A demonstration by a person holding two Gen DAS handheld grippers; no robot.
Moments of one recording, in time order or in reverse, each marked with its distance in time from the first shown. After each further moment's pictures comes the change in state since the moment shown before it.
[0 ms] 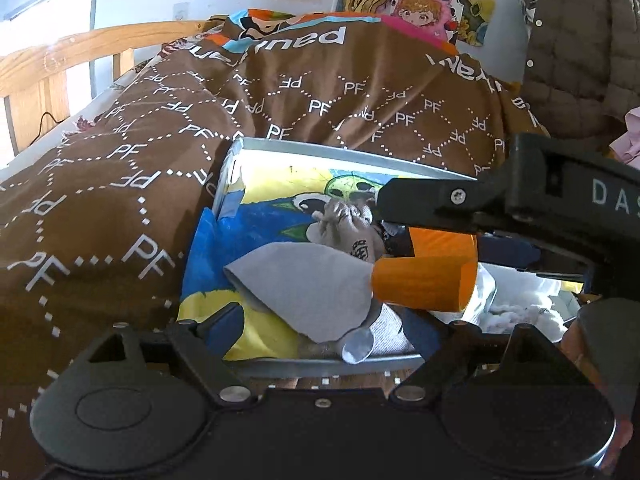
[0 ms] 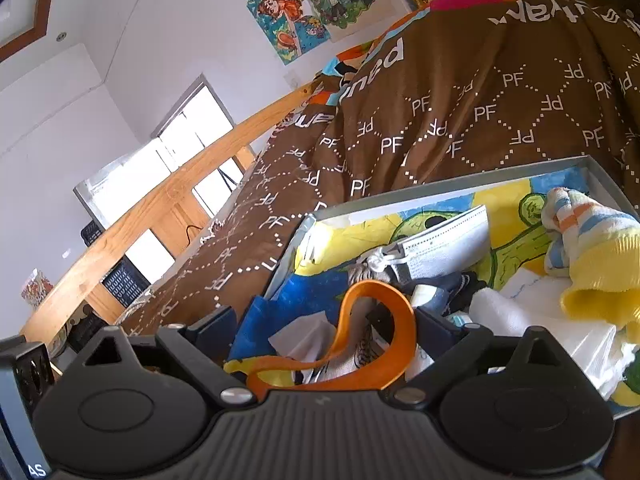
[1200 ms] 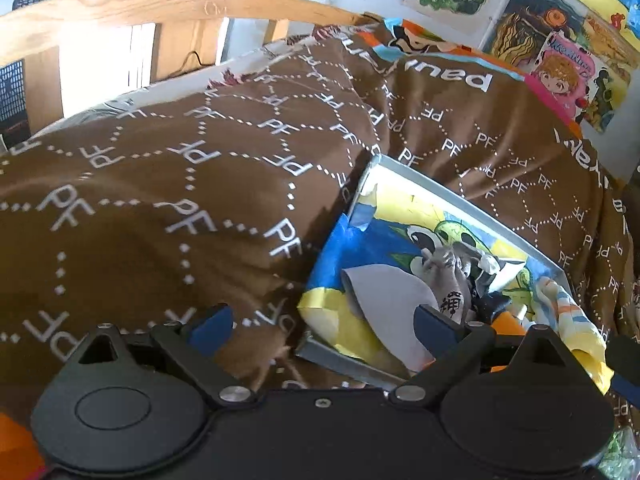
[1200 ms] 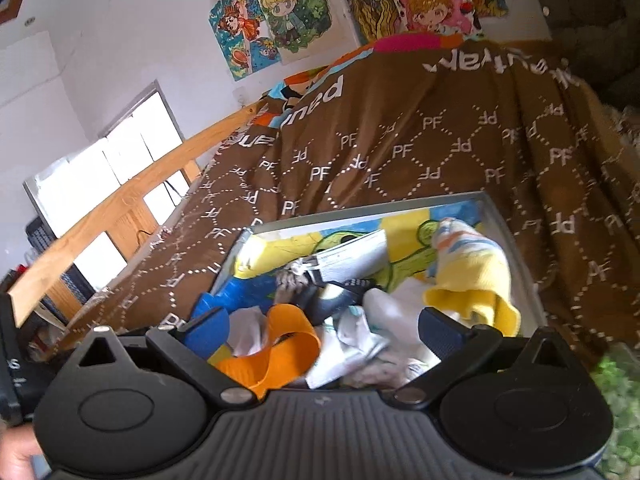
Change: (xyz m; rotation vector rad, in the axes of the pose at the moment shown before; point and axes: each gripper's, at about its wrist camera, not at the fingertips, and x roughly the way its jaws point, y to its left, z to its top) left arm -0.040 0.038 0.009 -0.382 -0.005 0.228; right arm -0.086 0.004 -0.001 -0.046 -0.054 -0.237
